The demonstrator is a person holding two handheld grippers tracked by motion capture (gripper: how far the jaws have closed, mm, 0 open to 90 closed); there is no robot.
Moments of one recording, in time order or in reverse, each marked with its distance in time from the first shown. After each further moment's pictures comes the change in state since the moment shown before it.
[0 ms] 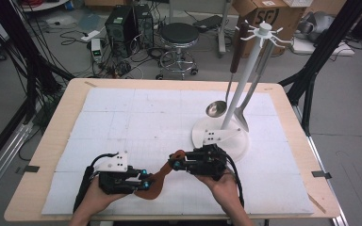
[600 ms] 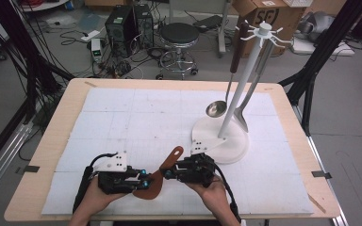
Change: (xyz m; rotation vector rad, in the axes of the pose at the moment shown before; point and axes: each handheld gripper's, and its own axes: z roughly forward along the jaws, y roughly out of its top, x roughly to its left) left arm 0.001 -0.001 -0.001 -0.004 0.012 -0.007; right arm -0.007 -0.028 0.030 0.042 0.011 0.009
